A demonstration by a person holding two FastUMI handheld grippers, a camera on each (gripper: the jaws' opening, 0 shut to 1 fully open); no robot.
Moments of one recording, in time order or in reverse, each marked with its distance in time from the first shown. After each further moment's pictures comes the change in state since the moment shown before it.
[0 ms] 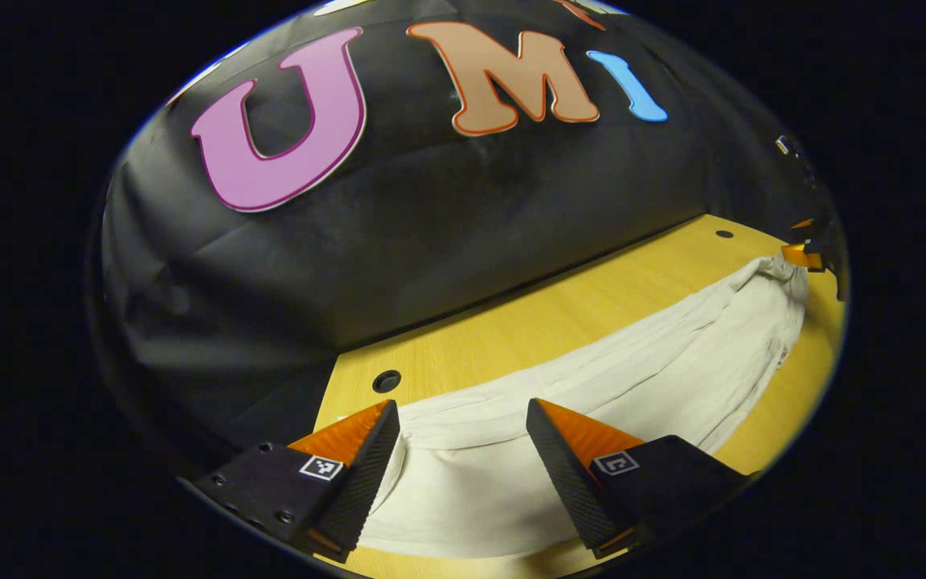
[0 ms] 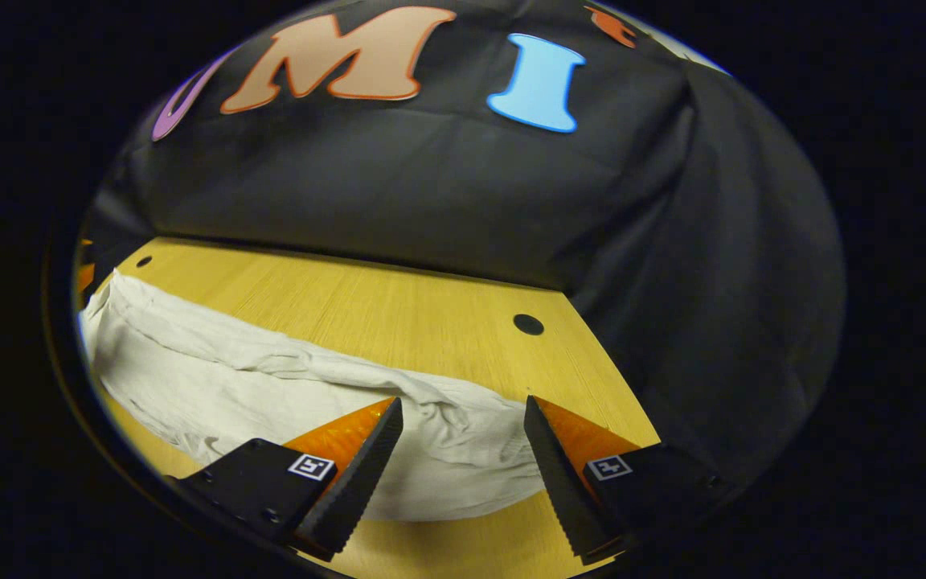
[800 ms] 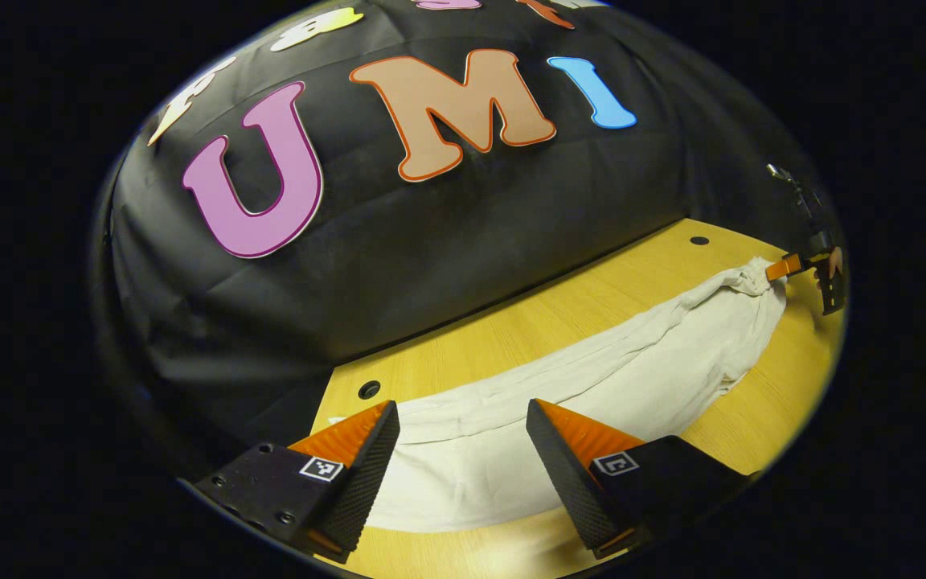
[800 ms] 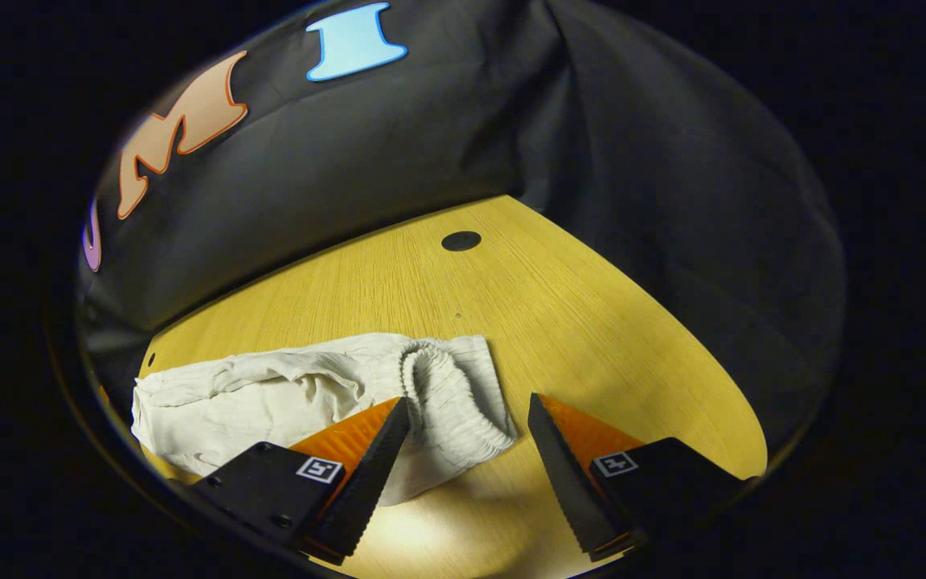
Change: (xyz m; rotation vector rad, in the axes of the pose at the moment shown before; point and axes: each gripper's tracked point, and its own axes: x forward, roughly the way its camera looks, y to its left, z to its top) left arm -0.055 -0.081 0.029 0.026 0.015 0.057; right arm 0.047 -0.065 -0.078 0.384 0.216 0.092
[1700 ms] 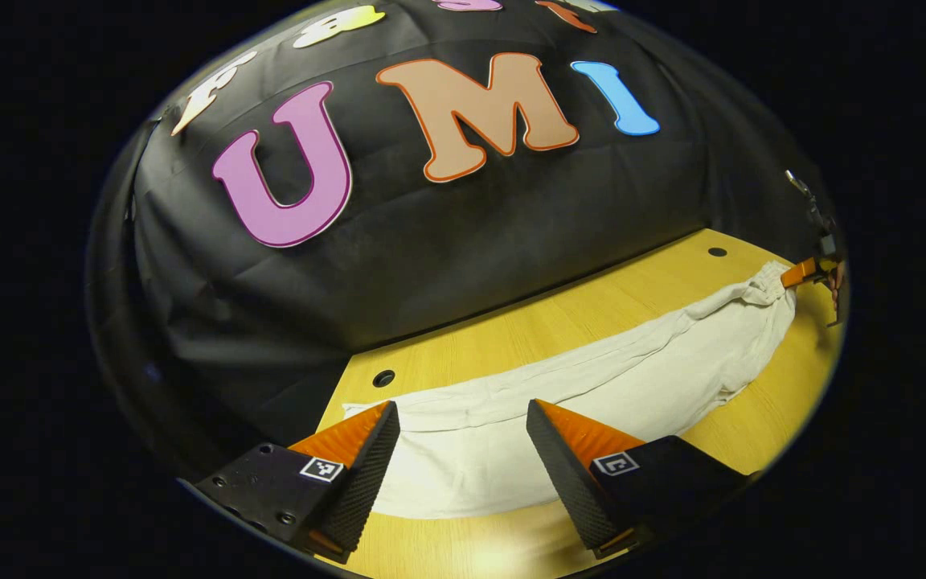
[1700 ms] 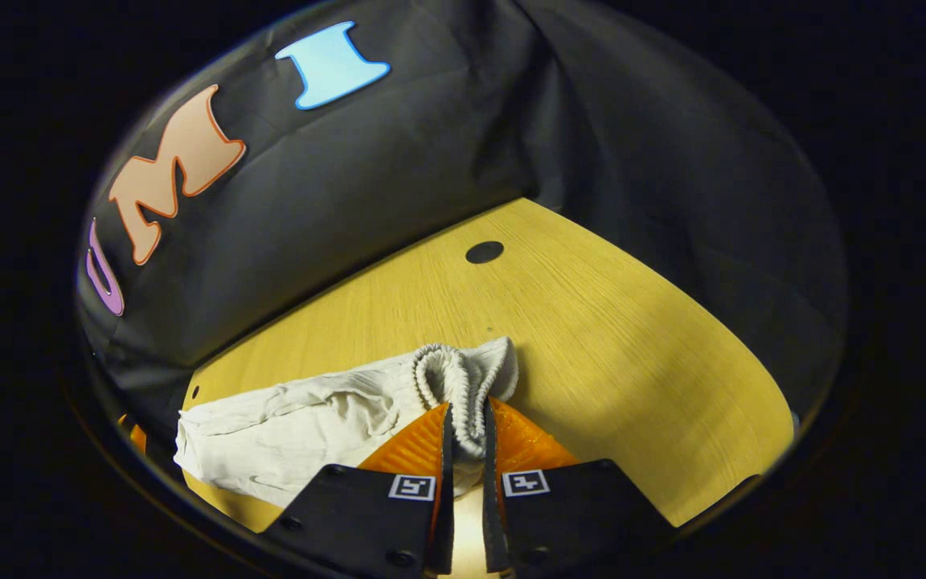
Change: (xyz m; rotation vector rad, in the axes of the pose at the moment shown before) left arm -0.019 0.008 -0.005 -0.069 0.008 0.078; right arm -0.023 0.019 0.023 0.112 -0.029 0.141
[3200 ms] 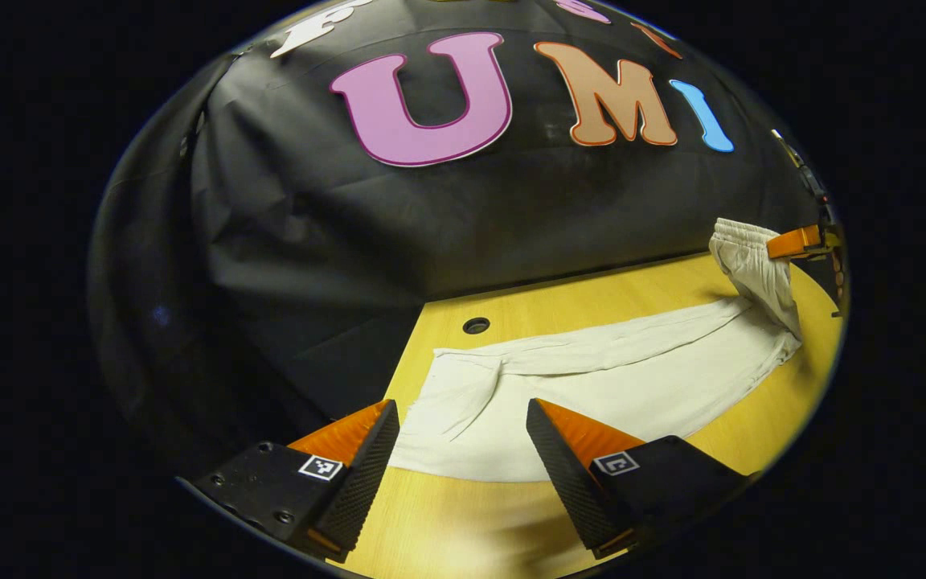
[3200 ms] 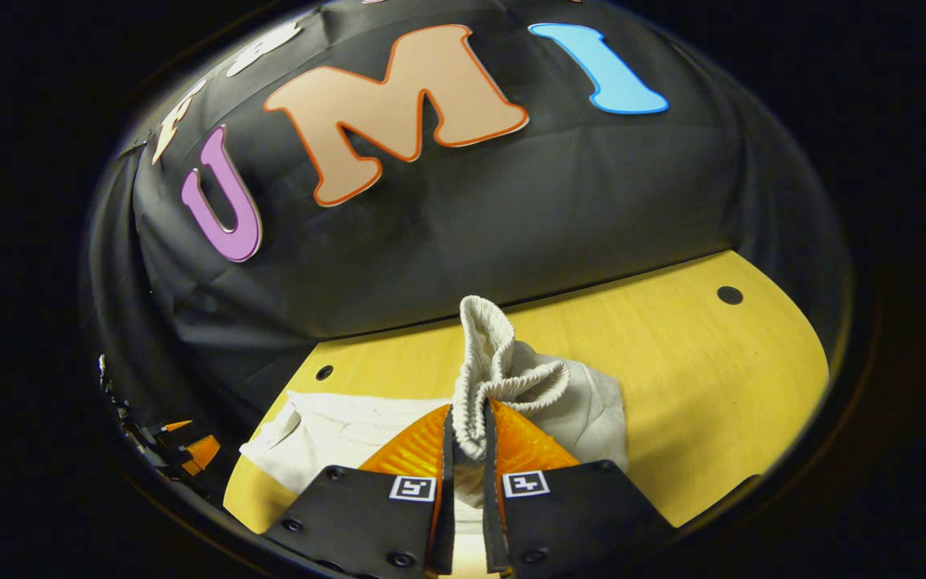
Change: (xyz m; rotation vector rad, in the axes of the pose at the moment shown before) left arm -0.016 0.179 -0.106 -0.161 0.072 0.079; right arm -0.057 0.319 -0.063 -0.224 -0.021 0.344
